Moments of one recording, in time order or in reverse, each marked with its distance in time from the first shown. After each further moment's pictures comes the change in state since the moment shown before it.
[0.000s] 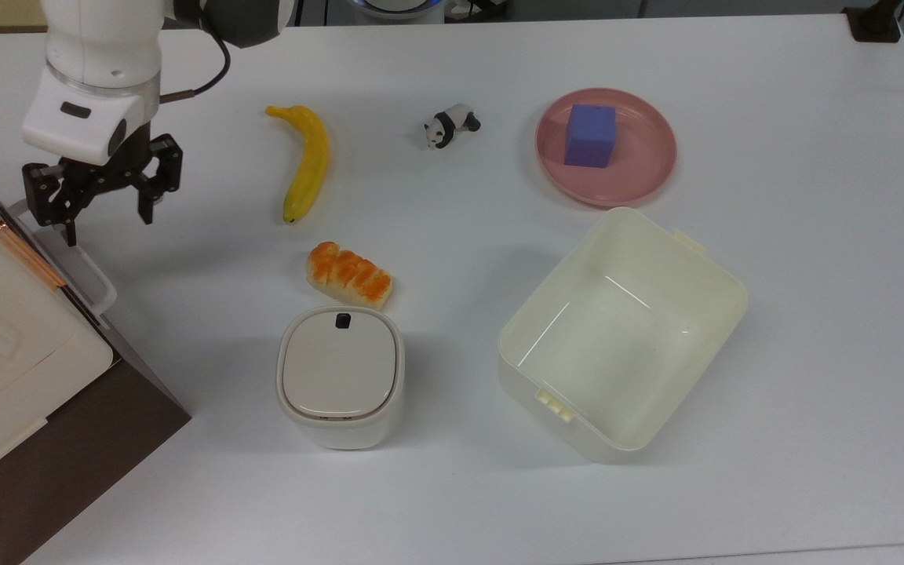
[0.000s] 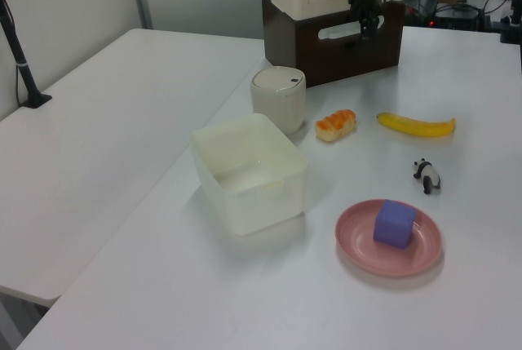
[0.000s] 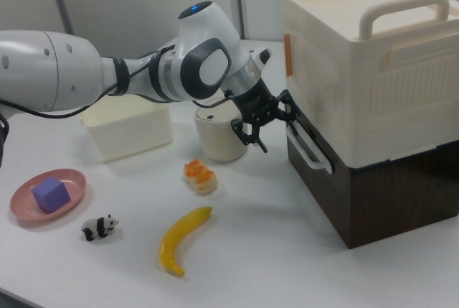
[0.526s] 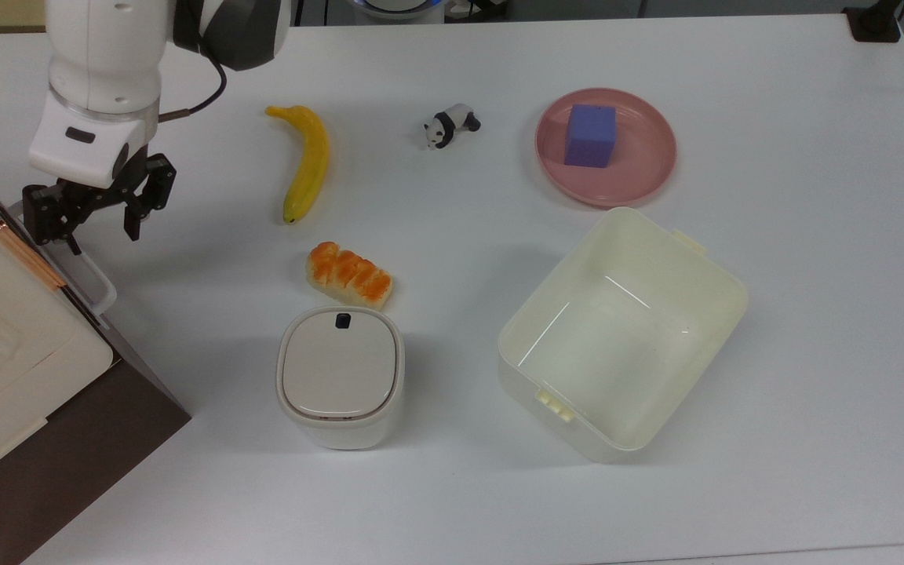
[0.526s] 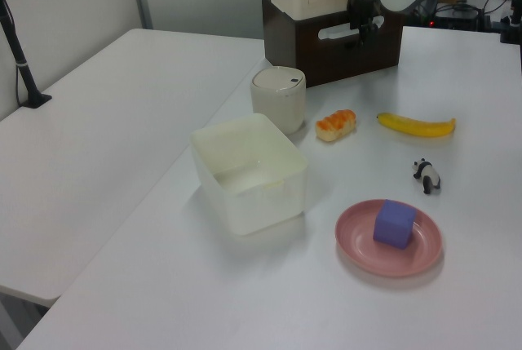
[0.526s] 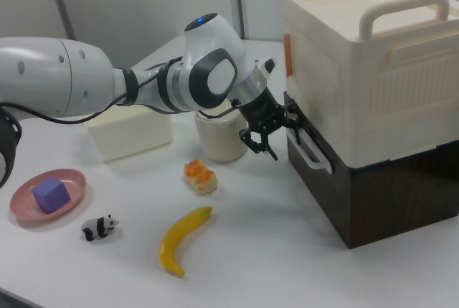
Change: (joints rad) arm -0.009 0.043 0.000 0.006 -0.046 0.035 0.000
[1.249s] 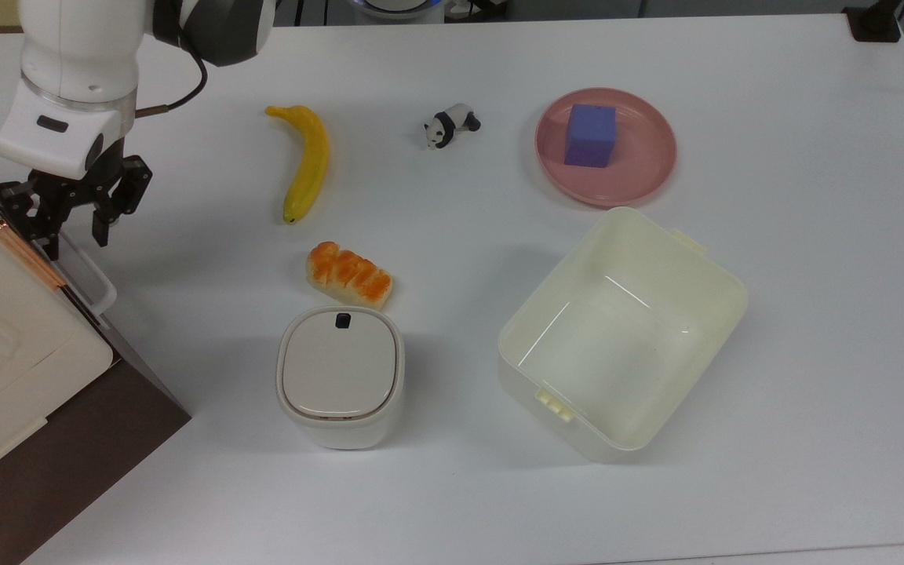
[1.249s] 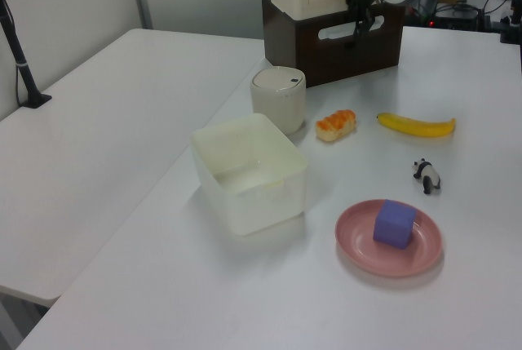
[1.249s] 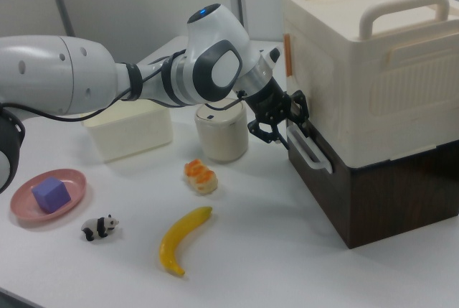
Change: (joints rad) arm -0.013 0.015 0.001 0.058 0.000 0.007 -0.020
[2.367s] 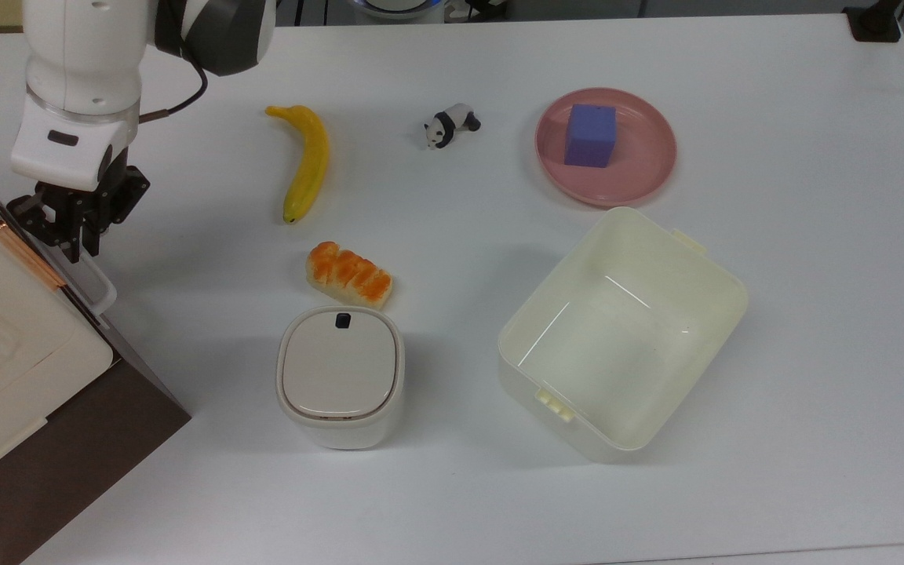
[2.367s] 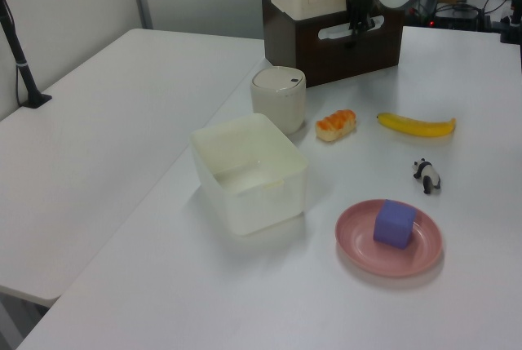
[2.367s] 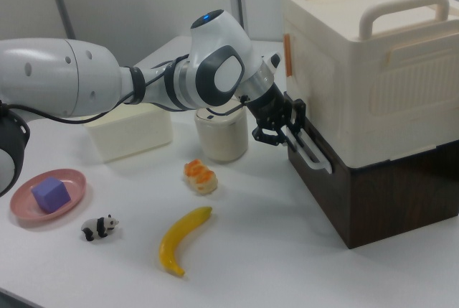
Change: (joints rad) arm -0.002 0.016 0.000 -0.002 0.000 0.000 -0.072
